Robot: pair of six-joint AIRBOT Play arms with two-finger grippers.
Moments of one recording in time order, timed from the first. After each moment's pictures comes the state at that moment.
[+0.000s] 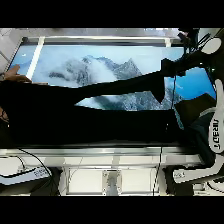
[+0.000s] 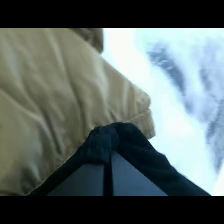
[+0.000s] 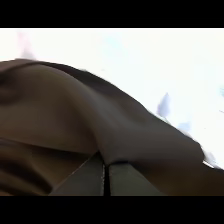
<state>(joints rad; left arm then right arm) 0.69 -1.35 1.44 1.08 -1.01 -1.38 -0.07 -1.55 1.80 -1.17 1.47 1.52</state>
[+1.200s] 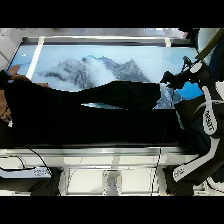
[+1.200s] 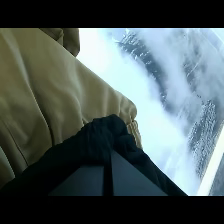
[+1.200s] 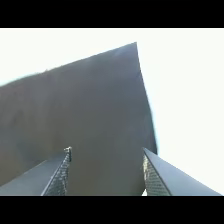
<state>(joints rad) 0.60 -1.48 1.44 1.05 -0.87 -1.41 -0.22 -1.82 1.65 -1.15 1.04 1.63</state>
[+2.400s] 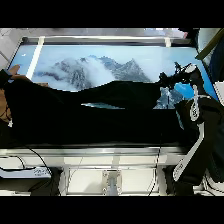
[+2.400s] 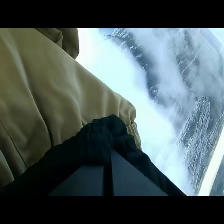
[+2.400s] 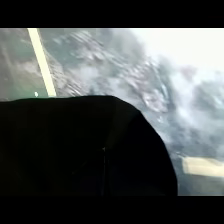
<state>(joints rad) 0.60 -1.48 1.44 1.05 -0.87 -1.41 -0.26 -2.18 2.05 -0.91 1.24 1.49</state>
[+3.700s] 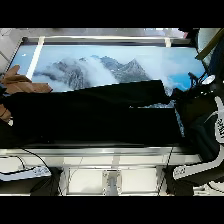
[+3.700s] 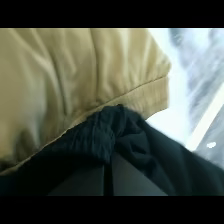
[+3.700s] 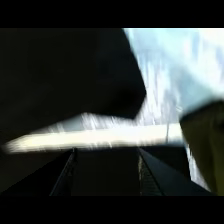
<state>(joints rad) 0.75 -1.41 1.30 0.98 -1.02 -1.39 -0.36 -1.63 1.39 -1.16 1.18 1.38</state>
